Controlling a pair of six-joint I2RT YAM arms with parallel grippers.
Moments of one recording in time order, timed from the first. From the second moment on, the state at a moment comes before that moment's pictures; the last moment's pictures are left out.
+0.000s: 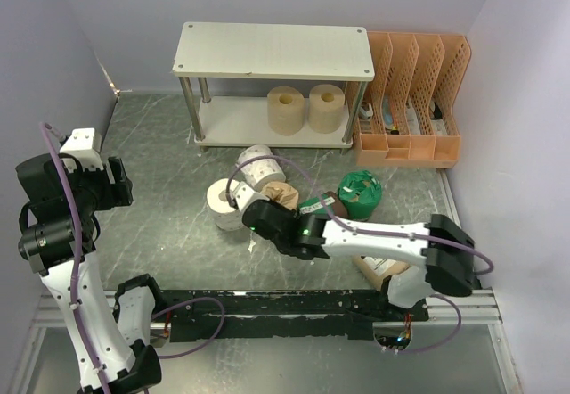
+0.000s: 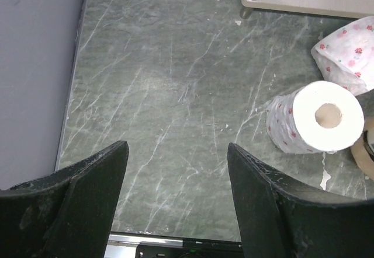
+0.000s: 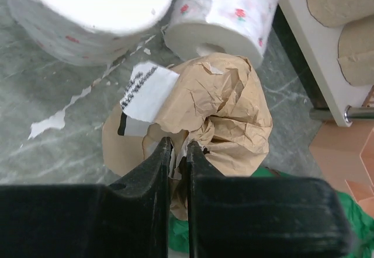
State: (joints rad) left arm 0.41 0.75 1.25 -1.05 0.29 0.14; right arm 1.25 1.53 1.02 -0.27 0.68 -0.13
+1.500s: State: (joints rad) left arm 0.41 0.80 1.21 -0.99 0.26 0.10; right arm 0.90 2.02 1.76 -0.10 0.48 -0.68
